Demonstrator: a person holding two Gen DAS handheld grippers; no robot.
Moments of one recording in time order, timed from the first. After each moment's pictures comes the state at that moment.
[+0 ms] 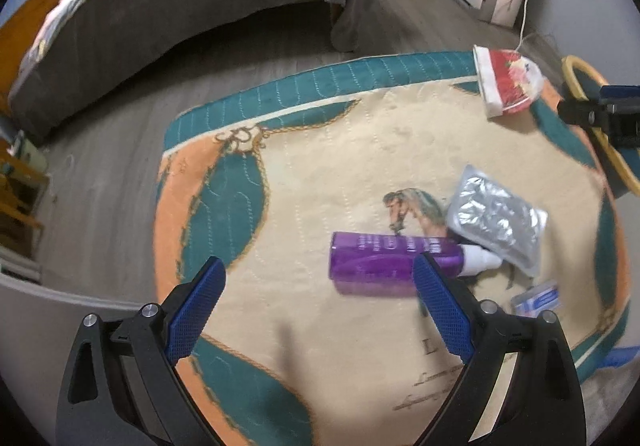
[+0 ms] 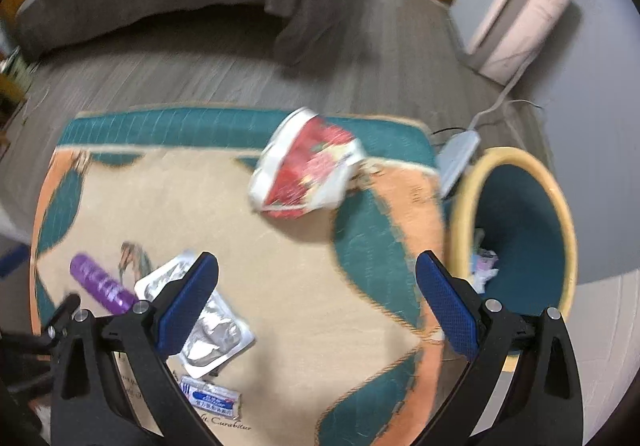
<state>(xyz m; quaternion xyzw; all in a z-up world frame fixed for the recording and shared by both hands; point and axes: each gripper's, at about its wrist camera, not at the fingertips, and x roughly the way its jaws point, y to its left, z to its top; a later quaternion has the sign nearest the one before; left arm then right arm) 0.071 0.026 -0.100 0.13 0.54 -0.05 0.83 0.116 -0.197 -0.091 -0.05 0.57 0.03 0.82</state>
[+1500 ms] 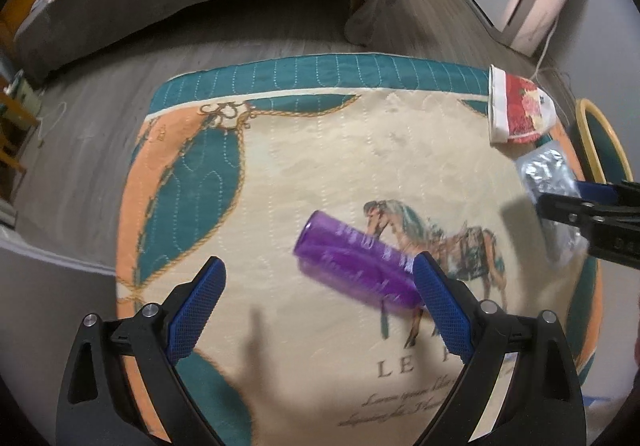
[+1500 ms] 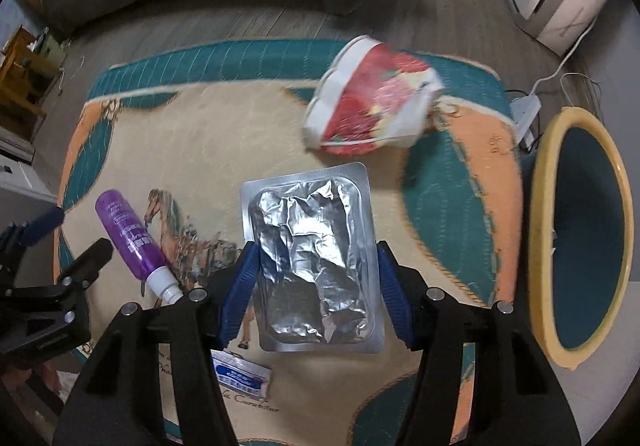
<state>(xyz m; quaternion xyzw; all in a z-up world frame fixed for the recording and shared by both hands) 0.086 0.018 -0.117 0.02 0.57 -0.02 0.82 0.114 -0.199 -0.115 -0.01 0.61 0.09 0.78</state>
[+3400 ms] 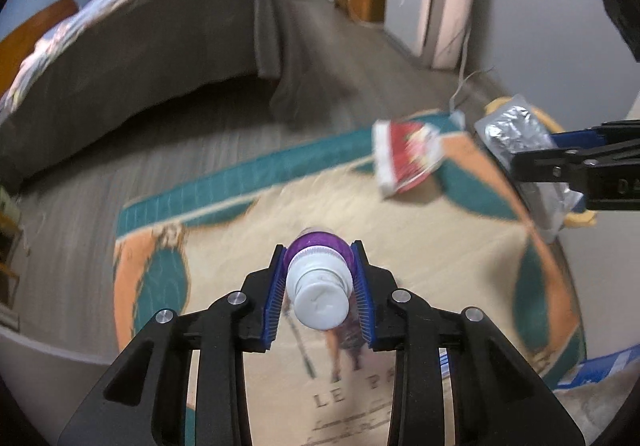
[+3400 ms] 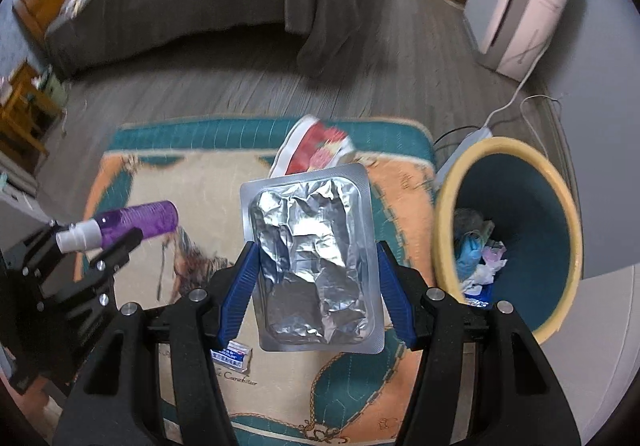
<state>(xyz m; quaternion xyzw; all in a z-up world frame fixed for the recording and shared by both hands) 0.063 -0.052 -0.042 0.11 0.44 -0.15 0.88 0.077 -0.250 -0.030 0.02 0.53 0.05 0.84</state>
